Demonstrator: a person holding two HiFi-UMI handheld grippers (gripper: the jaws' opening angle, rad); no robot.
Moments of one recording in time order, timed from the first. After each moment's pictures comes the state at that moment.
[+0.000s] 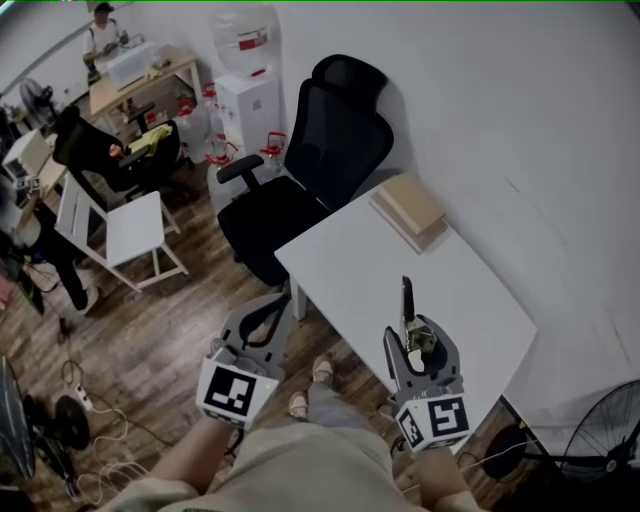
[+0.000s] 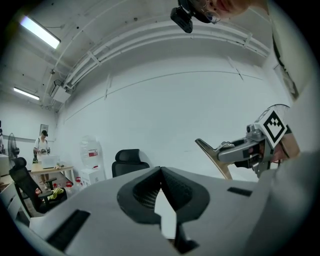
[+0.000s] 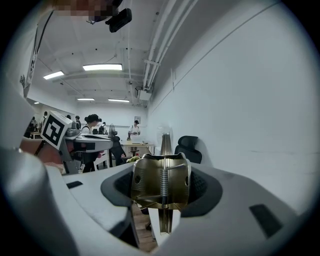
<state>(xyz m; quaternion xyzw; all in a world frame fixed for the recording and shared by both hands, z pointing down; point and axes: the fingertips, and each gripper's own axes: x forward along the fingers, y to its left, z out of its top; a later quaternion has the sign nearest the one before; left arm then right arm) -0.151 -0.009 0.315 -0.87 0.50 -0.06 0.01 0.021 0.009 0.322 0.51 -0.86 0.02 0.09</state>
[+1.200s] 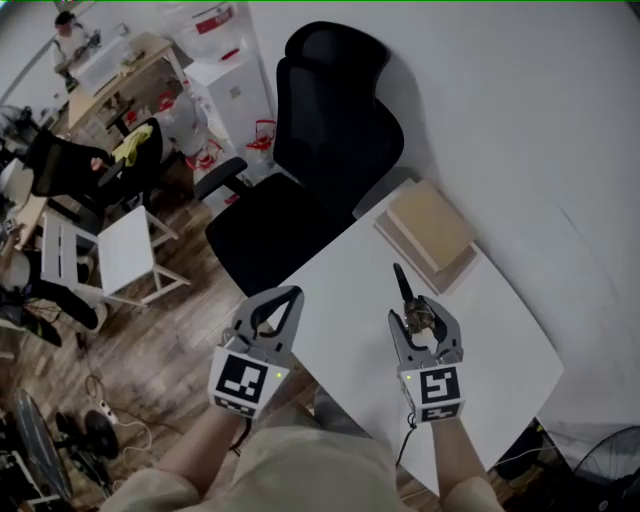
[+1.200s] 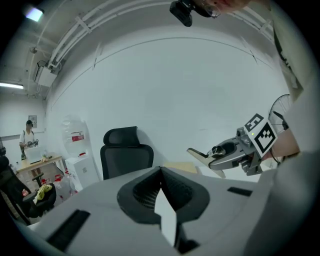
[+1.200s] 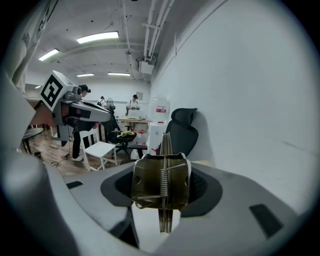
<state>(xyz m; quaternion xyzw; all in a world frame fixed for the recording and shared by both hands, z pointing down) -0.092 -0.299 0.413 -0.87 0.46 -0.15 -0.04 0.075 -0.293 0.460 0.49 -0.84 0.05 0.23</state>
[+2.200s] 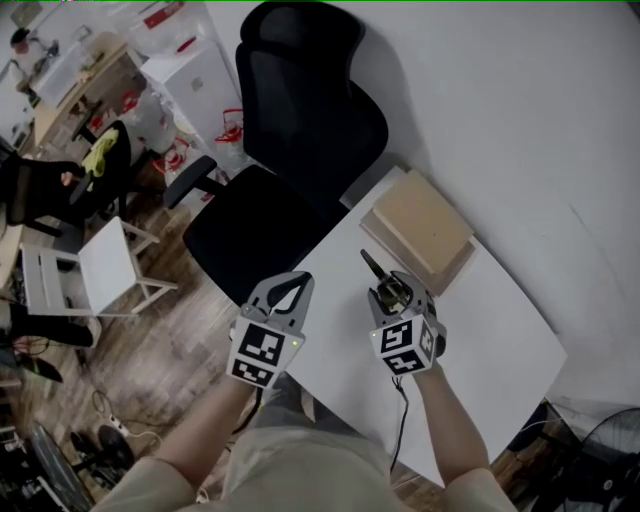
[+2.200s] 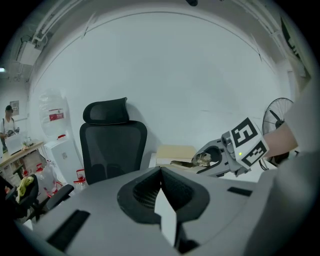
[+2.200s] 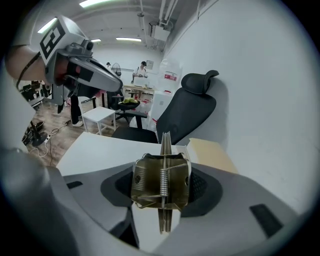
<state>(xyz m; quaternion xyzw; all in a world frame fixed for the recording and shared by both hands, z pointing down) -0.051 -0.409 0.522 -0.89 0.39 -0.22 -0.10 0.073 -0.401 0.601 0.43 -0.80 0.05 0.41</state>
